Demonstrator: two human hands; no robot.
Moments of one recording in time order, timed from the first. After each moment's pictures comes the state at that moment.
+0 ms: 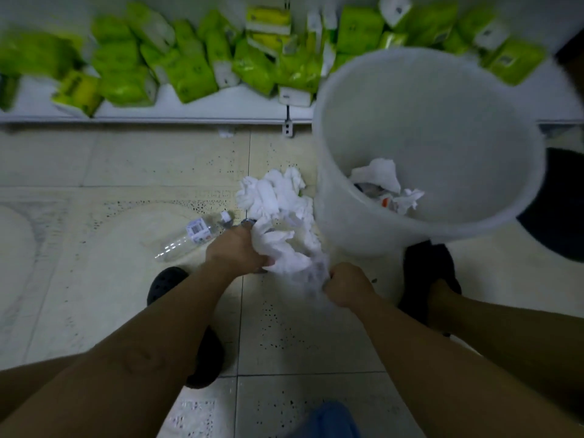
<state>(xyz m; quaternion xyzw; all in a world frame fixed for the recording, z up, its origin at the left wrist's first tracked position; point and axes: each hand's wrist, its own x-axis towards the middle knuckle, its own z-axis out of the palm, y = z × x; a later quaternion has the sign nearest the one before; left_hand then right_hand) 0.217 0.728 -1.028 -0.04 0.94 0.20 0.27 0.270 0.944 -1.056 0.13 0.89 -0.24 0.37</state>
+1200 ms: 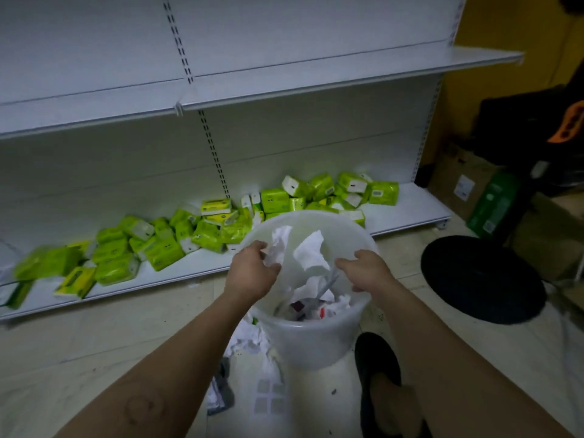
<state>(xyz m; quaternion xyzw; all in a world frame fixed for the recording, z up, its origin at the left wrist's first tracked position) 0.176 0.920 -0.821 0.02 0.95 0.32 0.01 0.220 1.127 -0.831 0.27 0.81 -0.52 0.04</state>
